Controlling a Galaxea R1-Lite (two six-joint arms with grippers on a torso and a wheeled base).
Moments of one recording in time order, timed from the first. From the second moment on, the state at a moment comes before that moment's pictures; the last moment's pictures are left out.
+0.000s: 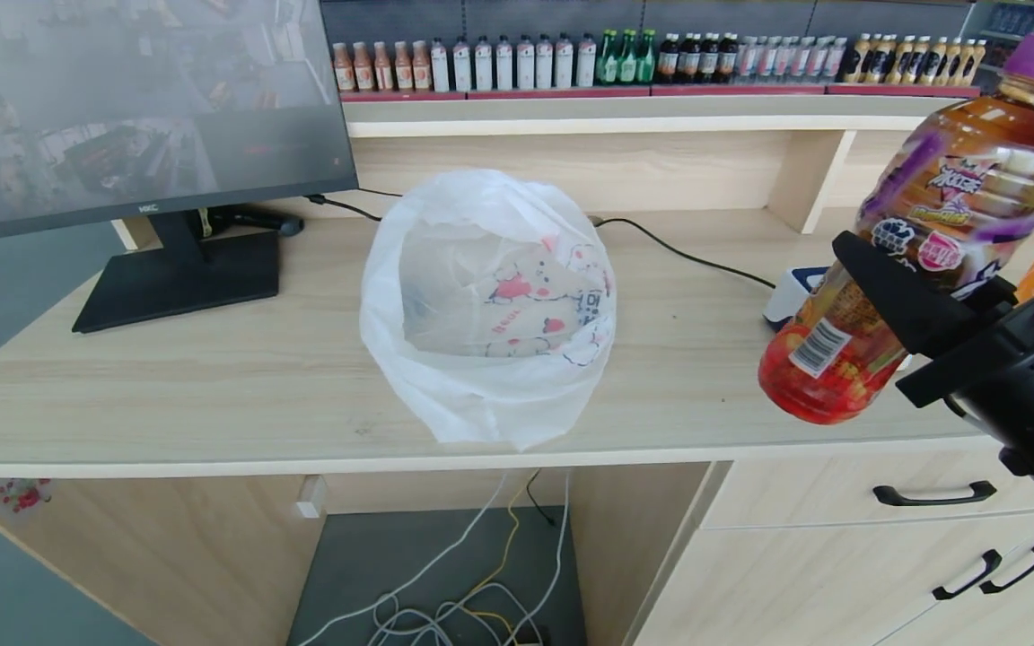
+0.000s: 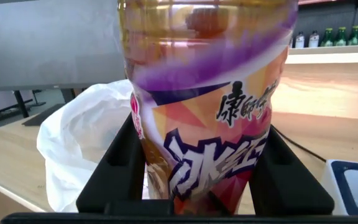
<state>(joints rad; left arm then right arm) 0.00 0.00 0.00 0.00 0.00 -0.01 0.49 1.43 -0.35 -1.57 0.02 0.01</state>
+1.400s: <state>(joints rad) 0.00 0.00 0.00 0.00 0.00 0.00 0.55 1.76 -0.83 -1.54 0.03 -0.03</state>
